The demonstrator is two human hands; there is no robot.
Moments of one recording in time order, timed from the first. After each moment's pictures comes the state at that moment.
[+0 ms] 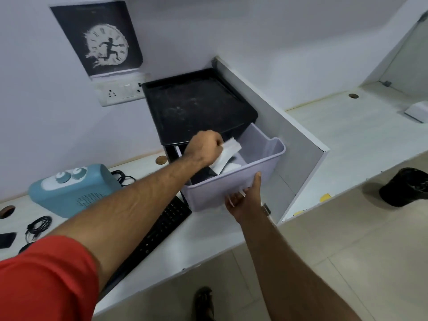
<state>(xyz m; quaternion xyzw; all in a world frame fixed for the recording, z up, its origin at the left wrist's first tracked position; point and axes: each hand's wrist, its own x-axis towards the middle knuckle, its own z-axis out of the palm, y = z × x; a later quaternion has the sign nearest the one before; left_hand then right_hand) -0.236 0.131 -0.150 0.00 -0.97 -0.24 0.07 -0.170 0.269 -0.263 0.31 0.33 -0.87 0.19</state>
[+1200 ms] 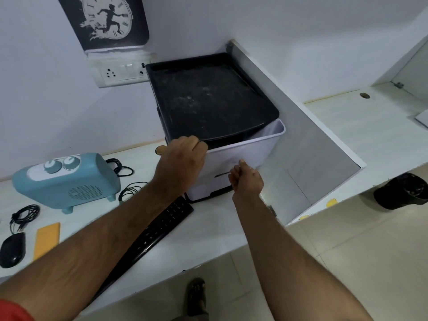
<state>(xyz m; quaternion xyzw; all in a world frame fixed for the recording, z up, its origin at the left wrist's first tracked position) -0.185 0.051 -0.174 -0.15 -0.96 -0.06 0.25 -0.234 0.216 -0.266 0.31 0.47 -0.82 0.05</state>
